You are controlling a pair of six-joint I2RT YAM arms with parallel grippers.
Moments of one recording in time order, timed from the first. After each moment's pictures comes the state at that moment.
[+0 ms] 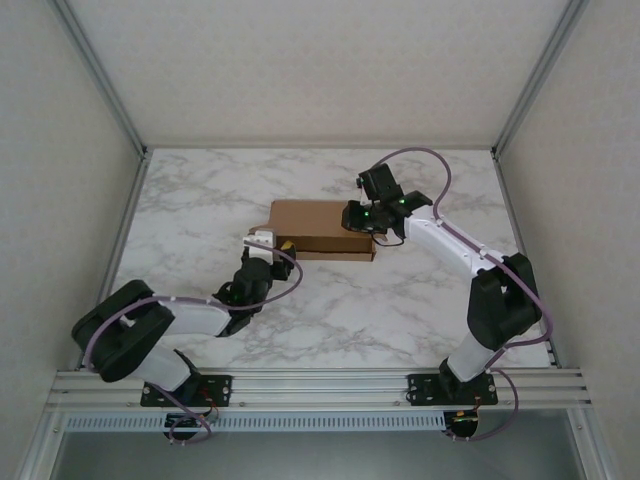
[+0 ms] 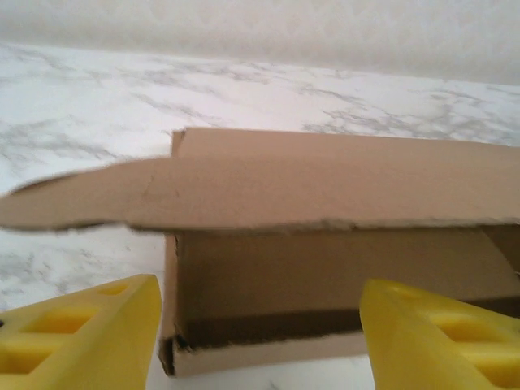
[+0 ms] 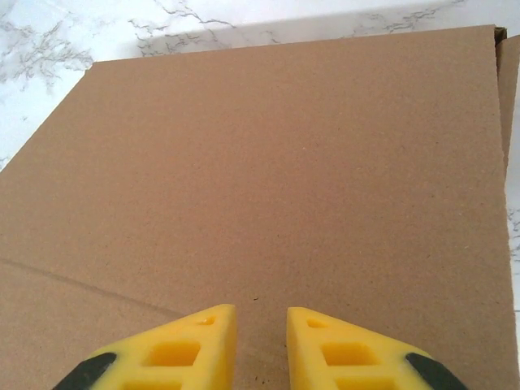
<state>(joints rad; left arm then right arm) -0.73 1.44 0.37 0.77 -0.50 -0.33 0.55 1.65 1.32 -0.59 -0.13 0.54</state>
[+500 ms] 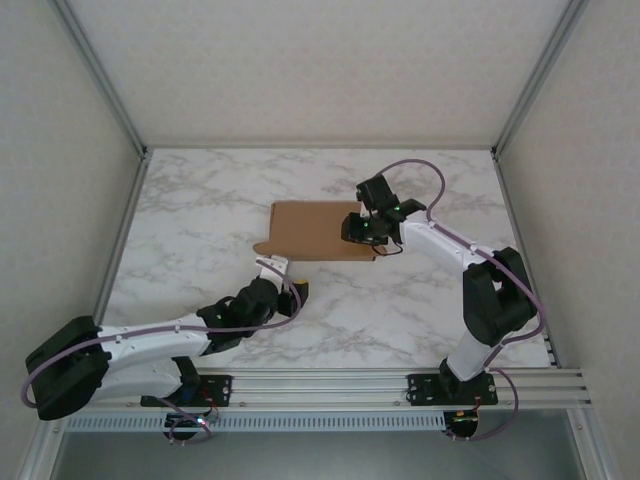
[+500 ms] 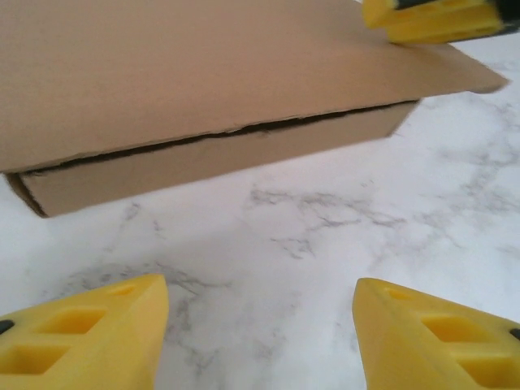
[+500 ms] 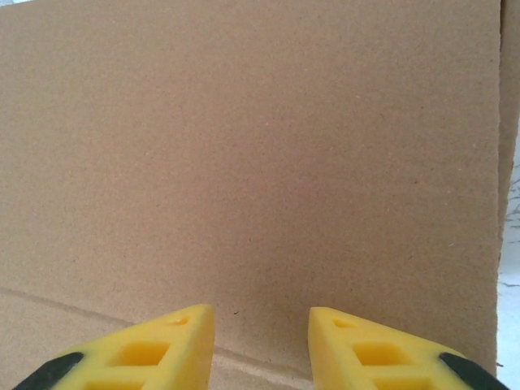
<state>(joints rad) -0.96 1.11 0.42 0.18 -0.35 -0.48 0.55 1.69 1.24 -0.57 -0.12 0.53</state>
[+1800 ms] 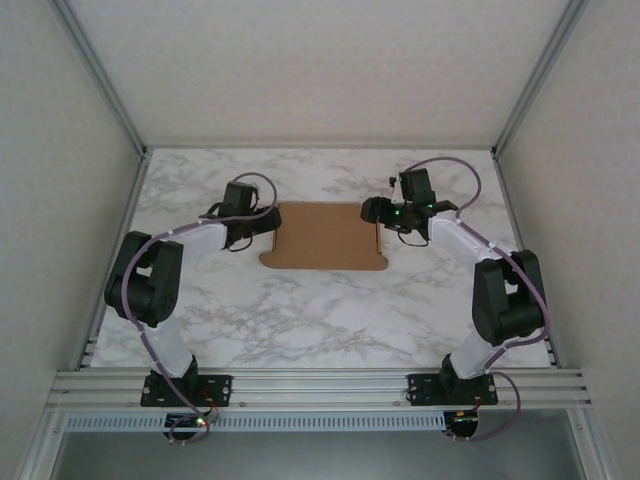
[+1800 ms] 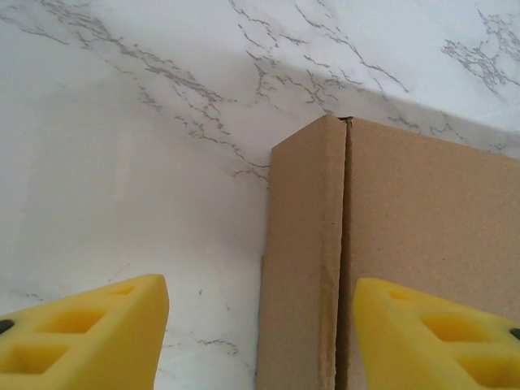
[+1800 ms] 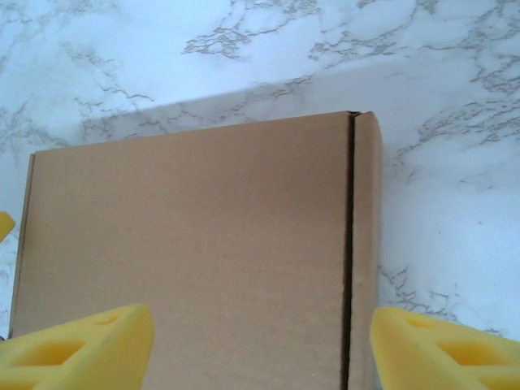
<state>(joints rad) -0.26 1.80 1.05 -0.06 0.11 -0.52 0.30 1.66 1.14 -0.34 -0.29 0.46</state>
